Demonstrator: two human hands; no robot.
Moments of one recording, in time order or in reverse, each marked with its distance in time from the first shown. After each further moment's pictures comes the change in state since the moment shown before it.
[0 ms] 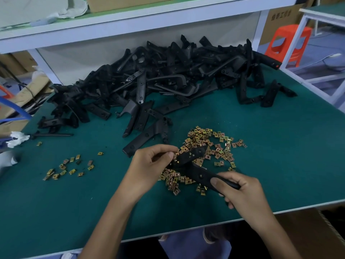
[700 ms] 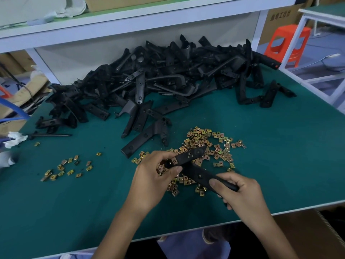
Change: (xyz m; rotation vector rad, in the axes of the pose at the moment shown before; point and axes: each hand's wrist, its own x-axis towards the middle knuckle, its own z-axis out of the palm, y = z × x) left_hand -0.013 -0.026 0.019 0.261 0.129 0.170; right_hand 0.001 0.003 0.001 -0.036 0.013 -0.030
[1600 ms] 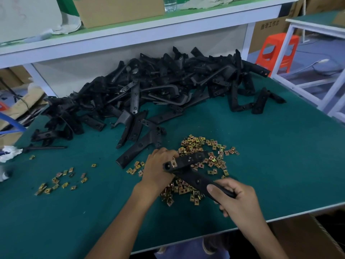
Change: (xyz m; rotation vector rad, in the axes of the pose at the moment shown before) left_hand 0.067 -0.003 0.036 0.533 -0.304 0.061; right_hand 0.000 0.001 -0.003 0.101 0.051 0.020
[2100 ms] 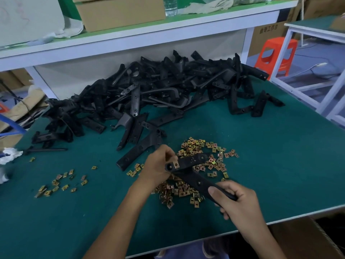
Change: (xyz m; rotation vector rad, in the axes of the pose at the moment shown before) left_hand 0.001 -0.007 -0.009 -0.441 0.031 -0.083; right_hand -0.002 -0.002 0.001 0.034 0.020 0.005
